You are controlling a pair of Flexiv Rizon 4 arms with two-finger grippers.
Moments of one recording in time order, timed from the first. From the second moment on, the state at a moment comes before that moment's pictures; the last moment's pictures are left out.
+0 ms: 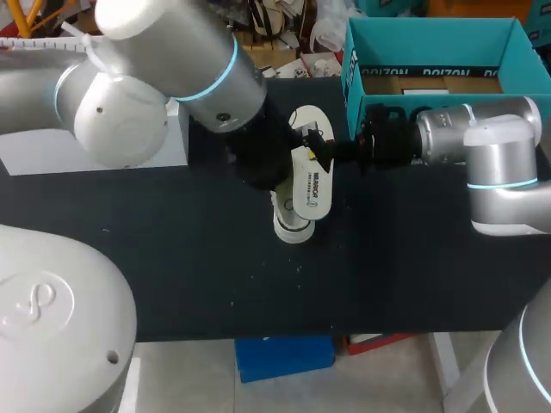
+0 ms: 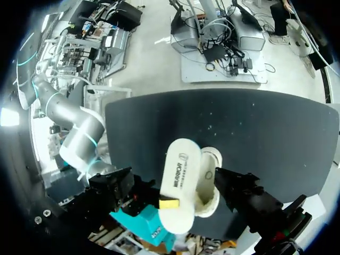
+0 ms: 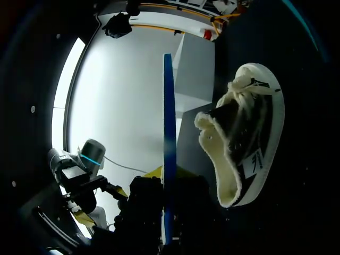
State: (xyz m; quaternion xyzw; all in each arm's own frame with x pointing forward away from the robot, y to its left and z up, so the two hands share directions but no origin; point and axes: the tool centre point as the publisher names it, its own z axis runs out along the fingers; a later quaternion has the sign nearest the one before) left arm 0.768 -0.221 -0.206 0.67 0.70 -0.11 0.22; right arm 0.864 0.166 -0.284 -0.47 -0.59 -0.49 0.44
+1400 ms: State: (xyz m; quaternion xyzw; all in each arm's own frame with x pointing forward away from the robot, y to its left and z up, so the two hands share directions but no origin) left arm 0.813 -0.234 -0.227 0.69 0.71 0.05 0.11; right arm 0.864 0.166 -0.284 -0.47 -0.59 -0.49 0.44
